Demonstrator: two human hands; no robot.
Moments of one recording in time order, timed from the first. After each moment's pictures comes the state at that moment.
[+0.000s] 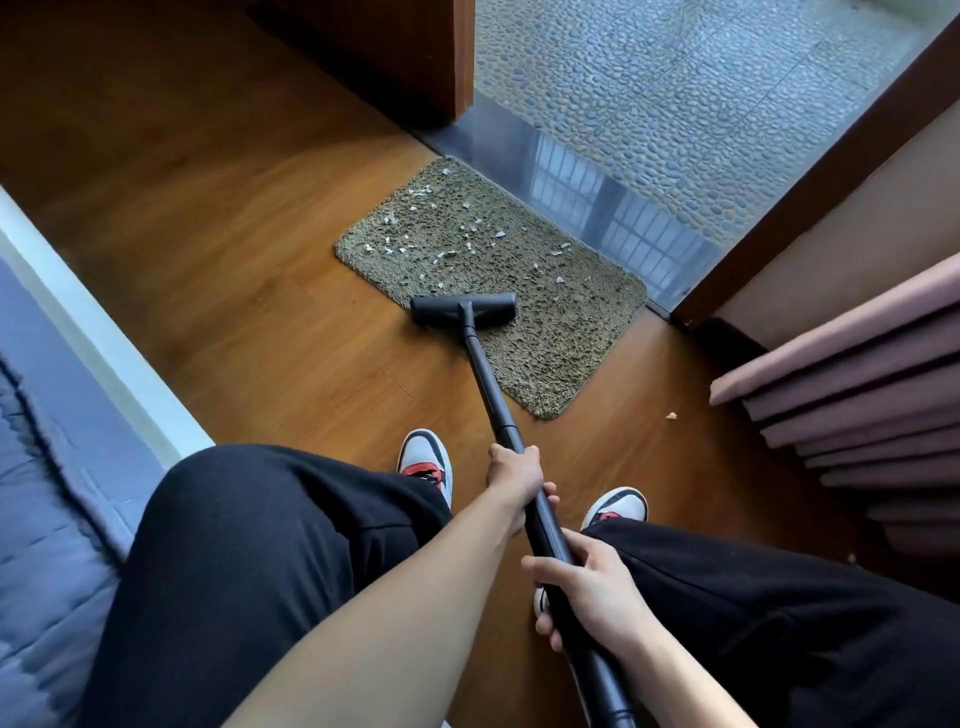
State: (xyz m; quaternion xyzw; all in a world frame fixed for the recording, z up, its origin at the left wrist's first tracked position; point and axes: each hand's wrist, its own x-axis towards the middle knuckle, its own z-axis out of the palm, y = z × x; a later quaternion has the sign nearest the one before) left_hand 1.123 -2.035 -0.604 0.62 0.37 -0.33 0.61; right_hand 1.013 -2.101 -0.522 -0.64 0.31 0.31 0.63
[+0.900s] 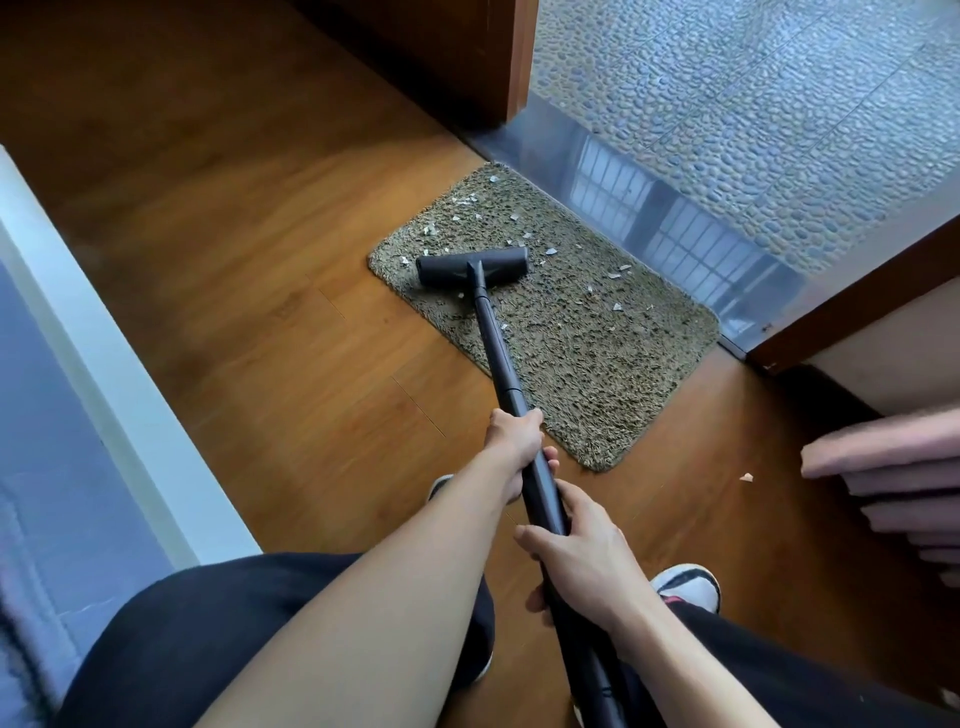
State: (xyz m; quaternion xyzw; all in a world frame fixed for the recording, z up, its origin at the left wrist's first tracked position) left_hand 1.260 -1.987 -0.641 0.60 0.36 -0.31 0.64; right_hand 1.153 -2.054 -0.557 -0.75 0.24 0.31 0.53
